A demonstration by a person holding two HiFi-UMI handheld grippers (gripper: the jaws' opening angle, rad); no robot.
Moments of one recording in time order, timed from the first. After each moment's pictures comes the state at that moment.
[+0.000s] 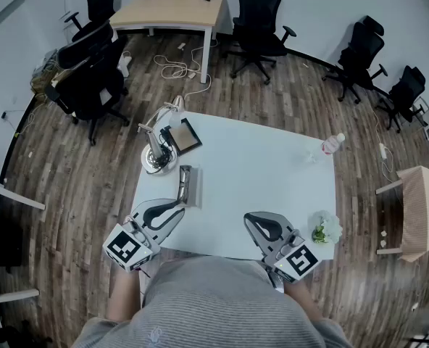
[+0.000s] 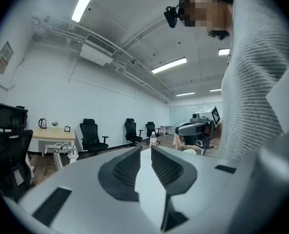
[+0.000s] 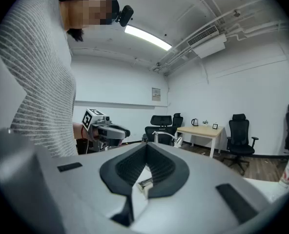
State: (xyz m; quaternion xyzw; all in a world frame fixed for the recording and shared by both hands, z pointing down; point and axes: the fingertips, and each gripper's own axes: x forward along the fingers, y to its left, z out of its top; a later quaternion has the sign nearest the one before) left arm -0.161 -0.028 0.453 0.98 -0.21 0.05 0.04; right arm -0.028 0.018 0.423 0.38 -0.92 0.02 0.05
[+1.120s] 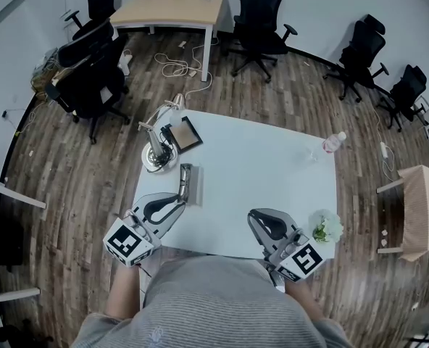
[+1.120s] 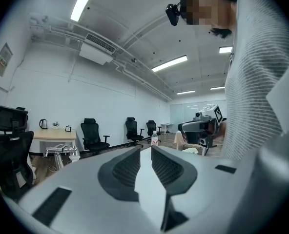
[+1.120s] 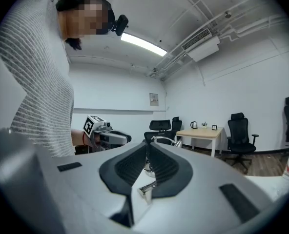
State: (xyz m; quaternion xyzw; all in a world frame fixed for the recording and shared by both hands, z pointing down) left arm -0.159 -0.041 0.452 0.97 -0.22 0.06 0.03; right arm -0.013 0.013 0.420 0.40 -0.92 0.02 0.02
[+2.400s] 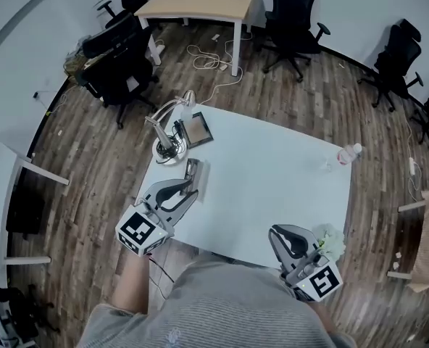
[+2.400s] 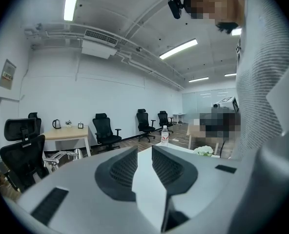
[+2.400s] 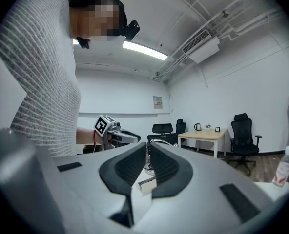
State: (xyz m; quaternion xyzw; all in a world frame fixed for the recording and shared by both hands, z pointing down) left arm -0.091 -0.059 0.429 0.95 -0.29 0.13 0.03; right arm 0.074 0.041 0.385 0.35 -0.93 0.04 0.00
